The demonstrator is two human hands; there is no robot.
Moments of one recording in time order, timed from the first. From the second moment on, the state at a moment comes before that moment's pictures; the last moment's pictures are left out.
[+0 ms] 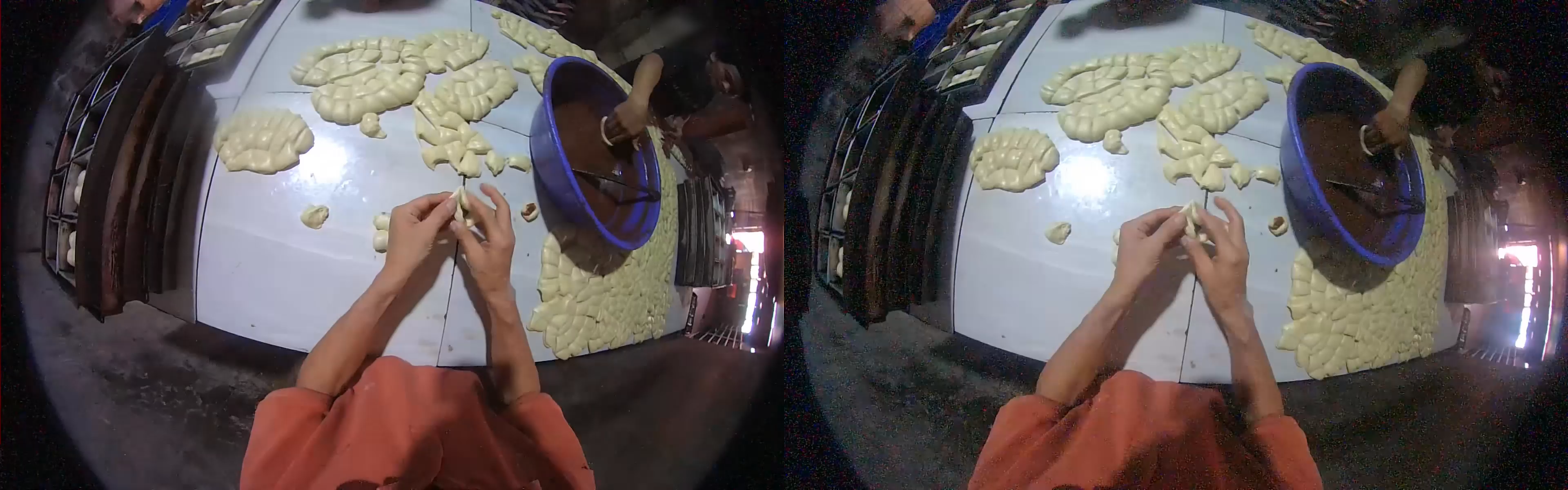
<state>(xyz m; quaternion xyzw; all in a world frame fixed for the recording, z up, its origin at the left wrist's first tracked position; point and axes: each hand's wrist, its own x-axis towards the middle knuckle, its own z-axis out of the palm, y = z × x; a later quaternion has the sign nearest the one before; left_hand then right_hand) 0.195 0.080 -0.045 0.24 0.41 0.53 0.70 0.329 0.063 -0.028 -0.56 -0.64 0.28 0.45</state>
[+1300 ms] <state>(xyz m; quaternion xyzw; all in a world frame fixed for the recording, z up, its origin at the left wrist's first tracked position) 0.135 0.076 -0.022 0.44 0.45 0.39 0.68 0.308 0.059 -0.031 -0.52 -0.67 0.24 0.48</state>
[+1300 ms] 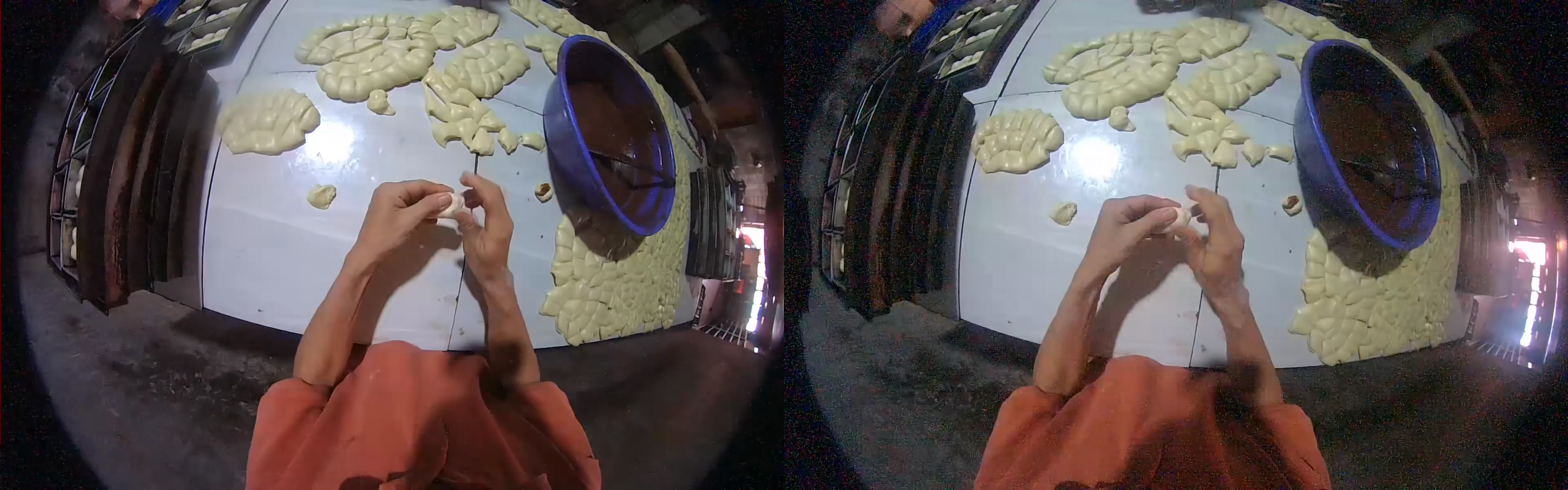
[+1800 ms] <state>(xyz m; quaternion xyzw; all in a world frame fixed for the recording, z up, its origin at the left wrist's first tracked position) 0.076 0.069 -0.044 0.75 0.51 0.22 0.36 0.308 0.079 -0.042 -0.47 -0.78 0.34 0.24</state>
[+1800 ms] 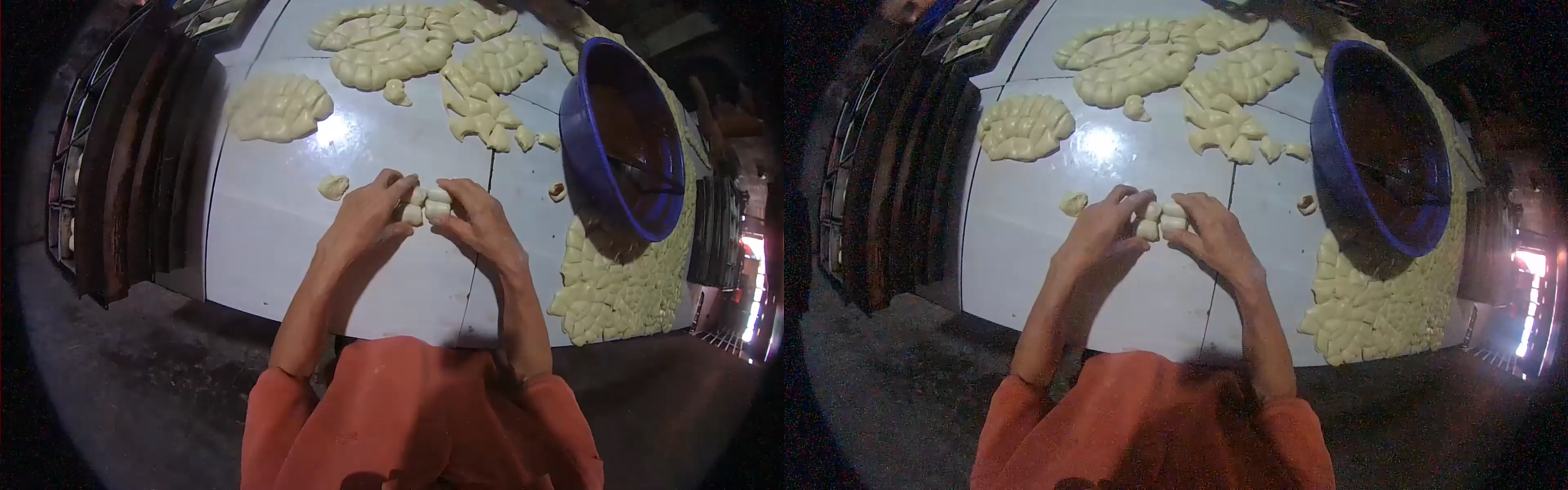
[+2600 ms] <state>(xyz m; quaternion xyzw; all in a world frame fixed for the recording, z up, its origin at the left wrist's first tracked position) 0.115 0.097 -0.016 0.71 0.53 0.29 0.36 0.363 0.162 -0.073 -0.67 -0.67 0.19 0.25</state>
